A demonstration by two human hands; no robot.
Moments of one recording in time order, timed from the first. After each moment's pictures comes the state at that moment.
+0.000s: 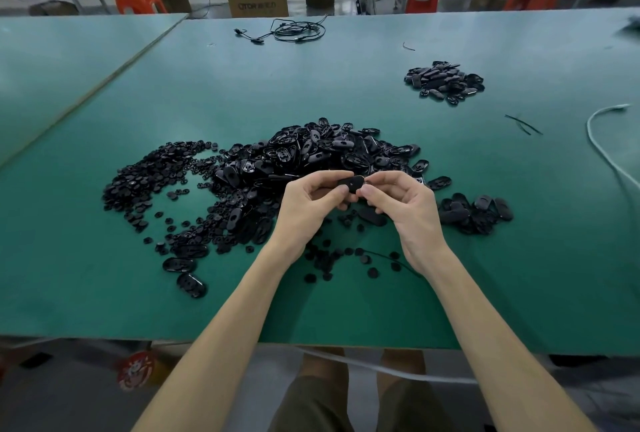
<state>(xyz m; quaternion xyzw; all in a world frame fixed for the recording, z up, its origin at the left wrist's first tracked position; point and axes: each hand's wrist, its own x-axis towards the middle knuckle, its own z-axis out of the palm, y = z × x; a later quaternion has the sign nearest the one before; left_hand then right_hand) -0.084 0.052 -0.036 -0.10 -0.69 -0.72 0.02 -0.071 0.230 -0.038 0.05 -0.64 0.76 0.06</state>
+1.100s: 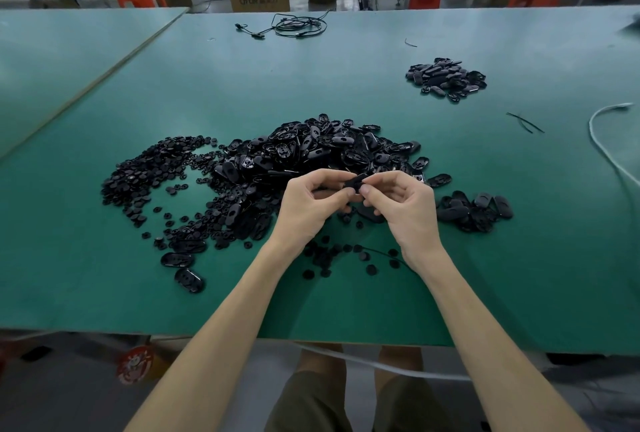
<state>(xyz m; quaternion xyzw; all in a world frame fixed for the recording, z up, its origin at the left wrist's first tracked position) -0.082 0.052 -0.037 -0.11 -0.70 -0.70 0.03 -0.072 0.226 -0.042 0.04 -0.71 0.70 0.11</state>
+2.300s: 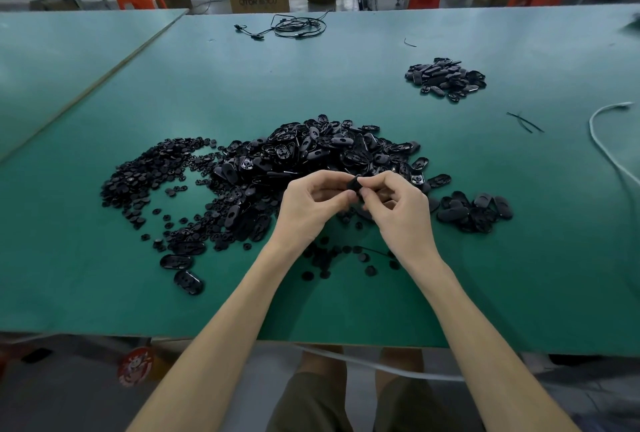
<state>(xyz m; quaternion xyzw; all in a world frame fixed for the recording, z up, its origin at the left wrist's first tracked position) -0.081 0.054 -0.037 -0.11 -0.72 -0.68 0.03 -0.064 0.219 -0.035 0.04 -0.80 0.58 0.15</state>
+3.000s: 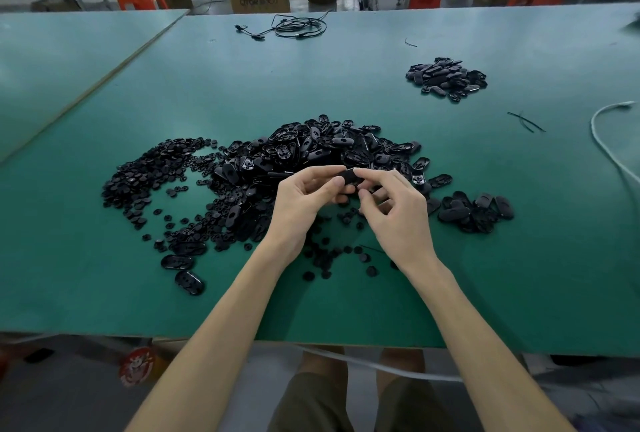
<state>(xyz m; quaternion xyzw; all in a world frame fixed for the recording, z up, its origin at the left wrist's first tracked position) -0.079 0.051 -0.030 -0.06 -0.65 -0.76 0.01 -0.064 0.217 -0.039 0.11 -0.83 0.51 0.21</state>
